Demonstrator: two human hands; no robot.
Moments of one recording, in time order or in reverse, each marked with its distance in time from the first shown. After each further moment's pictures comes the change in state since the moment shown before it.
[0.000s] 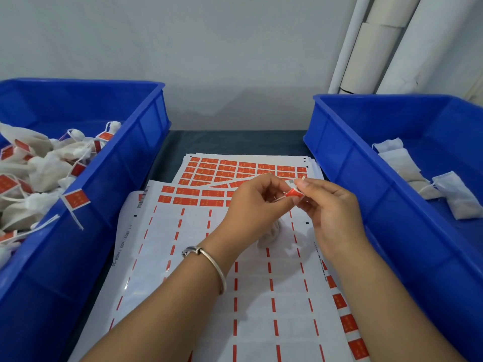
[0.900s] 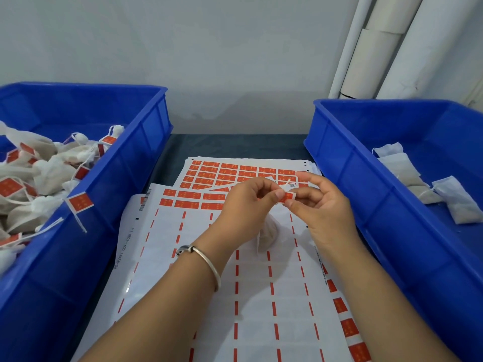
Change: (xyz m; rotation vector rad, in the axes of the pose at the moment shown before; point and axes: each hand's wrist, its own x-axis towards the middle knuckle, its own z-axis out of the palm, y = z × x) left_hand 0.008 -0.004 -0.012 0.115 0.004 -0.019; right_hand 0.002 0.003 0.000 -0.296 -0.128 -0.197
